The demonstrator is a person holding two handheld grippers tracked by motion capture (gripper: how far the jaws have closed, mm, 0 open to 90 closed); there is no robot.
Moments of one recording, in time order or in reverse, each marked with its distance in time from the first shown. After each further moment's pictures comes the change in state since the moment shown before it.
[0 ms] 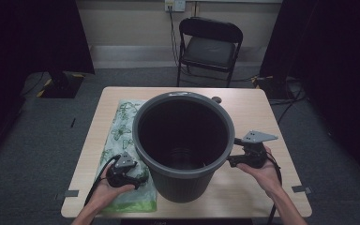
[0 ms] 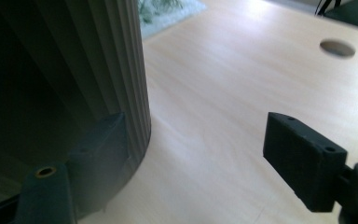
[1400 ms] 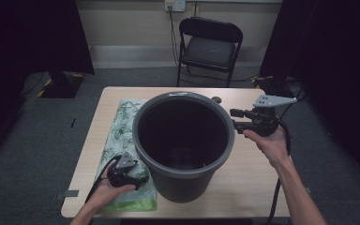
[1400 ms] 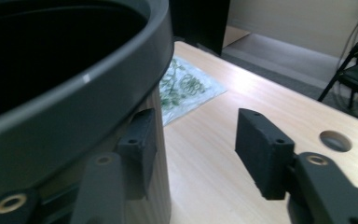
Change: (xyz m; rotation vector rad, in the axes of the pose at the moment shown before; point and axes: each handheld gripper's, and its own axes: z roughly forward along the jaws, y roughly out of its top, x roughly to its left) left arm 0.002 0.000 0.003 -0.017 -0.012 0.008; right arm -0.017 0.104 -0.041 -0.134 0.116 0.001
